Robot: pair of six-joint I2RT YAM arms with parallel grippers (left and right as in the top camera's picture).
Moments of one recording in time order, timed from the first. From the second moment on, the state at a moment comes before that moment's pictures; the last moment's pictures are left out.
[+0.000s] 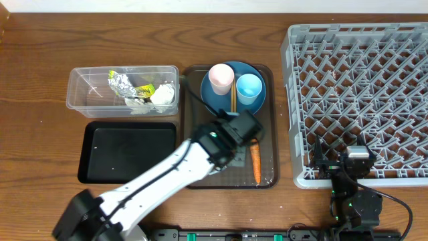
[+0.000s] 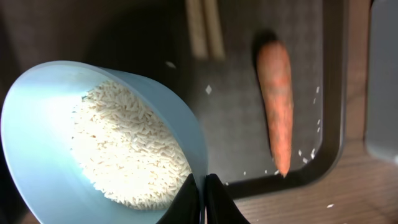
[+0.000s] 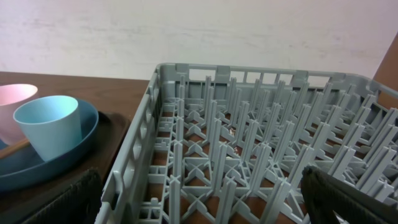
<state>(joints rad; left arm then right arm) -0.86 1.53 1.16 -0.92 -0.06 -0.74 0.02 0.01 0.01 -0.07 0.03 -0.04</state>
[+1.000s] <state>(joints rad) -0.16 1.39 1.16 -1.00 -0.06 -0.52 0.02 0.01 0.01 -0.07 0.03 -0.04</state>
